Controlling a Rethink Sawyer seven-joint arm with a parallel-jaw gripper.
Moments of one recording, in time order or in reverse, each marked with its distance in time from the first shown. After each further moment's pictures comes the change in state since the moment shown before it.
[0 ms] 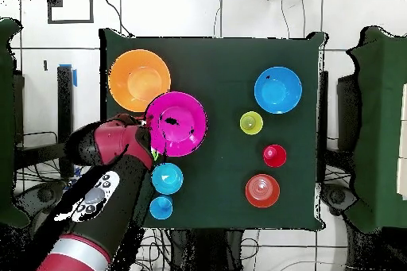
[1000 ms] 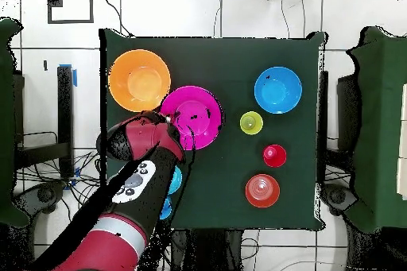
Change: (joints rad) arm -0.120 0.013 0.048 0.024 -0.086 -0.102 0.000
